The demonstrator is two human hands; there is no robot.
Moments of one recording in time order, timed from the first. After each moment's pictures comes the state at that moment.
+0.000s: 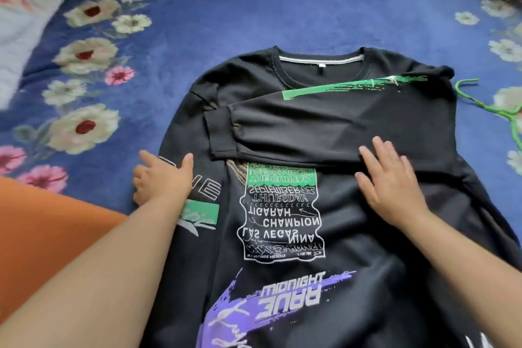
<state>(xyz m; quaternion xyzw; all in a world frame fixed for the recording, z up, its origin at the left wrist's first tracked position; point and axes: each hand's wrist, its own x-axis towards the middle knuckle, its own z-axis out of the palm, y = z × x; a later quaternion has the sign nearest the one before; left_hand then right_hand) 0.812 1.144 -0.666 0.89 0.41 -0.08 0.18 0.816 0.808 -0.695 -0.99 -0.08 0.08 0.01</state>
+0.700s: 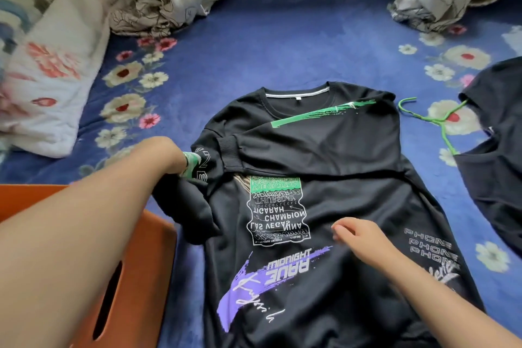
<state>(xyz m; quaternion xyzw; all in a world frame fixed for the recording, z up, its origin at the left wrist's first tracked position) 0.819 1.128 -0.469 0.93 0.21 -0.31 -0.05 0.704 0.832 -0.612 -0.89 0.08 0.26 0.37</state>
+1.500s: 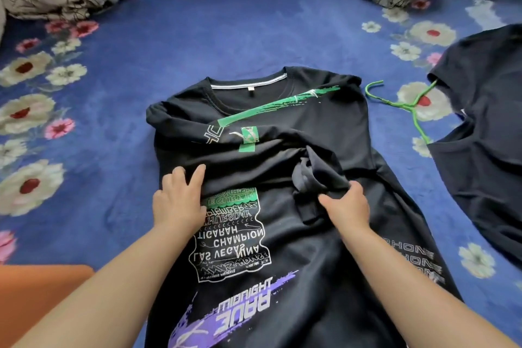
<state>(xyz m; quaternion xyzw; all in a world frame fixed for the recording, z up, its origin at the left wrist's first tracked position) 0.818 1.049 -0.633 0.98 0.00 -0.19 -0.09 0.778 0.799 -0.665 -0.82 0.39 0.09 0.41</state>
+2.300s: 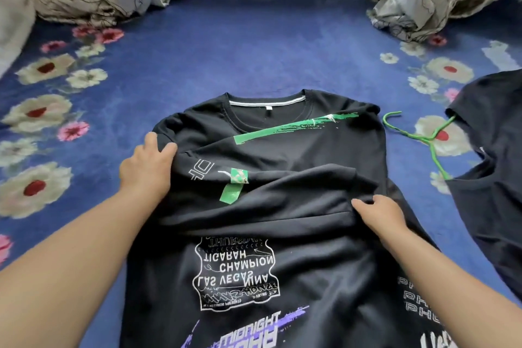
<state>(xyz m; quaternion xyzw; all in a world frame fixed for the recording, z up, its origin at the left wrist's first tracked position) 0.889 1.107 -0.616 0.99 0.06 -0.10 -0.09 0.824 0.758 -0.658 -0.88 0.34 0.15 0.29</state>
